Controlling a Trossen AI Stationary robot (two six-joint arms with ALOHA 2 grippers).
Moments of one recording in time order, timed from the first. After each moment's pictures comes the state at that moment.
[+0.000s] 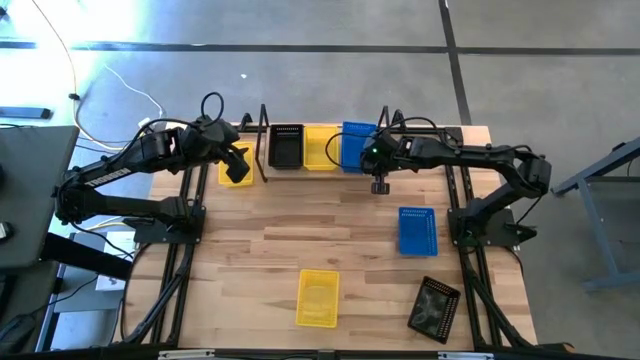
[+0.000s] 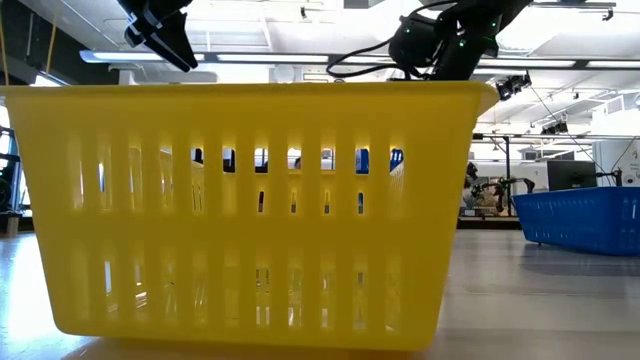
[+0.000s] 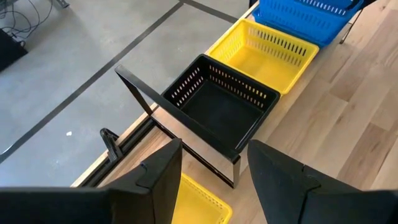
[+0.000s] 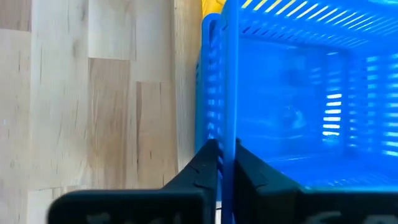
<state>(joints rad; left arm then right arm) 0.48 0.93 1.09 -0.92 -0.39 -0.12 -0.40 1.49 1.04 -0.56 0.14 -0.50</state>
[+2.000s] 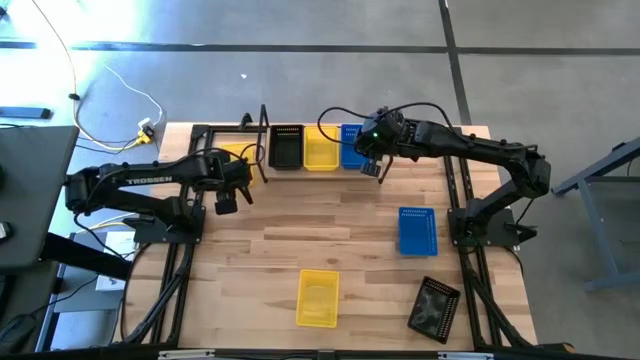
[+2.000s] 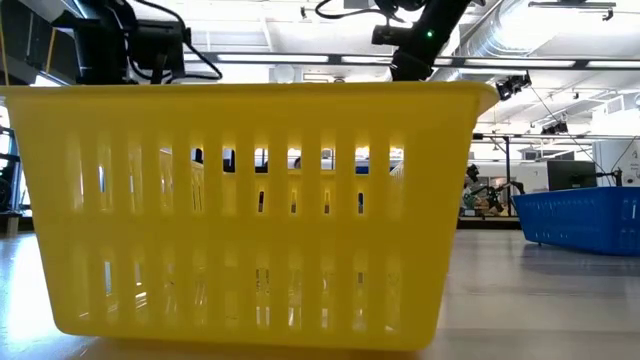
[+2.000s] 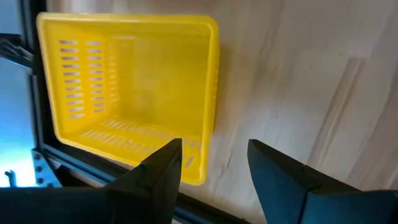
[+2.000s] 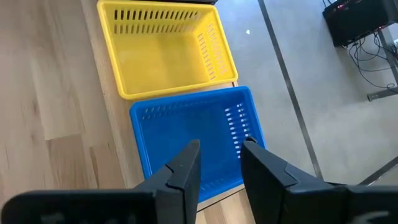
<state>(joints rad) 0.46 1.09 0.68 -1.01 -0.36 0.20 -0.35 1.49 1.34 -0.72 0.33 -0.31</state>
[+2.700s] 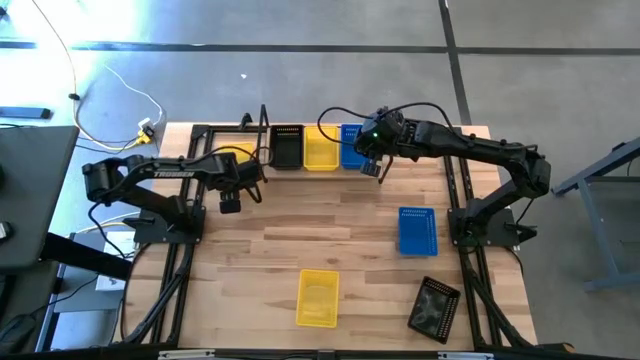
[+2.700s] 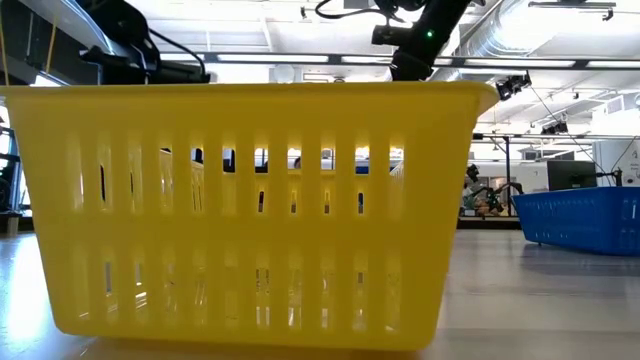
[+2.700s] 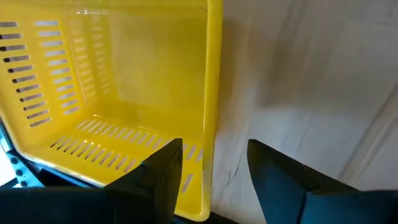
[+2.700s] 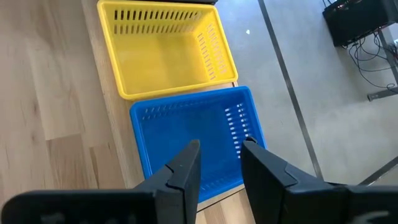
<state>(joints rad) 0.53 1.31 0.65 -0.90 -0.38 0.26 -0.35 1.49 1.34 -0.72 0.33 -0.31</state>
